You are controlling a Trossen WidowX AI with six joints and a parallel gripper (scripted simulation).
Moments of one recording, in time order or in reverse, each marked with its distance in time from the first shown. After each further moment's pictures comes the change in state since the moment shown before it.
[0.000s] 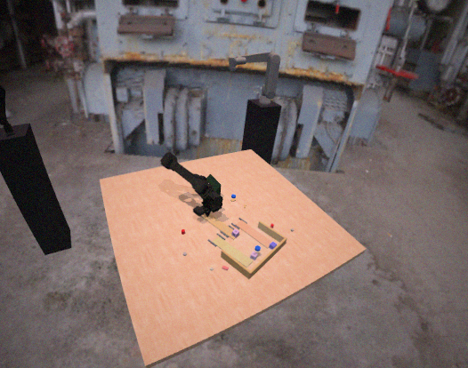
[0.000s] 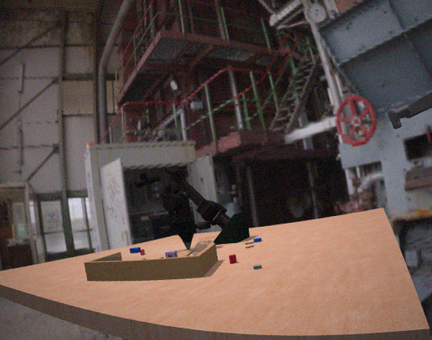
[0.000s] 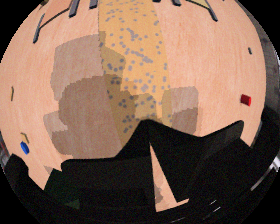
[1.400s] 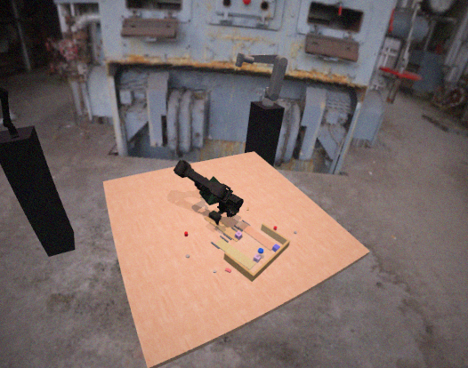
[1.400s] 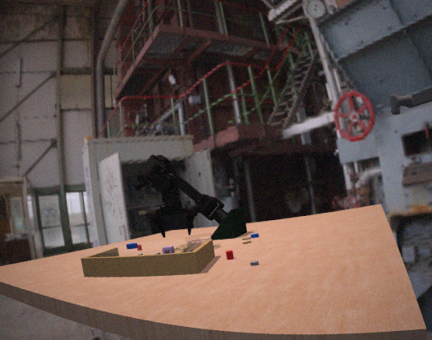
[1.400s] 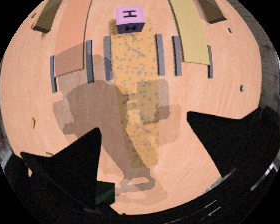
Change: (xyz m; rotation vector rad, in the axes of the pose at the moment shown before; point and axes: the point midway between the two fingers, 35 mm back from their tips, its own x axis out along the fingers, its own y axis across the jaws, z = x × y) arm -0.047 0.001 0.099 -0.045 0.022 0.001
